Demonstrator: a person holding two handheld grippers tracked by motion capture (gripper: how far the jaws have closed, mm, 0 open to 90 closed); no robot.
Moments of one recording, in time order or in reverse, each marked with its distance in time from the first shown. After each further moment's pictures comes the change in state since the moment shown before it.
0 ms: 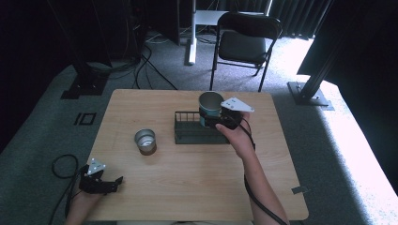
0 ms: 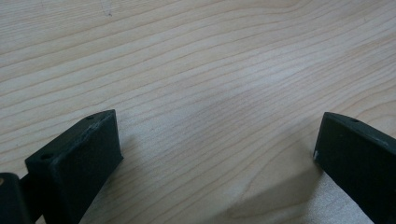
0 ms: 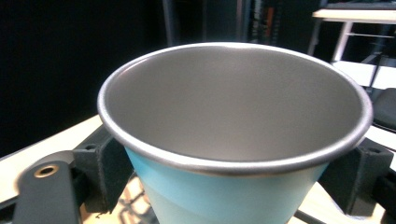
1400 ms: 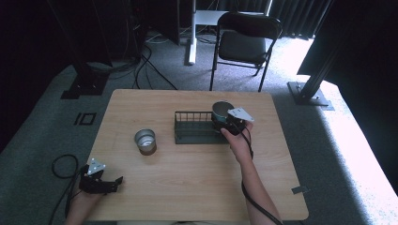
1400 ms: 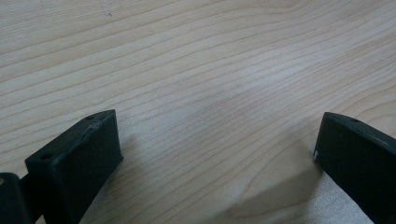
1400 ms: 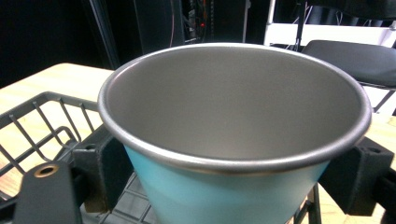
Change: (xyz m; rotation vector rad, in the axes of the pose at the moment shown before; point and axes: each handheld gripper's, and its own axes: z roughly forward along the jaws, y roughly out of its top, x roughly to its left) left arm 0.000 0.000 0.000 0.000 0.000 0.000; right arm -0.042 -0.076 0.026 0.071 -0.240 0.088
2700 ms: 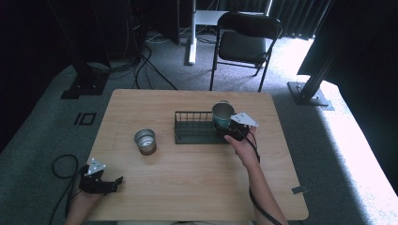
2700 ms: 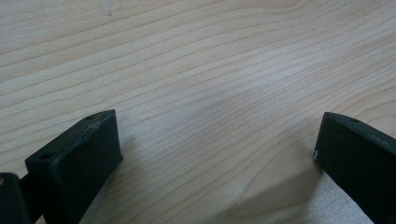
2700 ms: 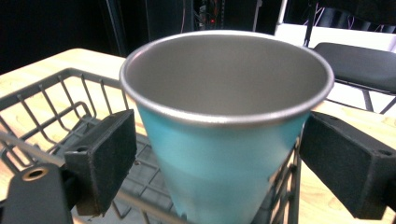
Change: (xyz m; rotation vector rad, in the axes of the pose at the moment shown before) left arm 0.000 0.000 0.000 0.000 0.000 0.000; right arm -0.003 -0.006 -0.024 0.020 0.040 -0.063
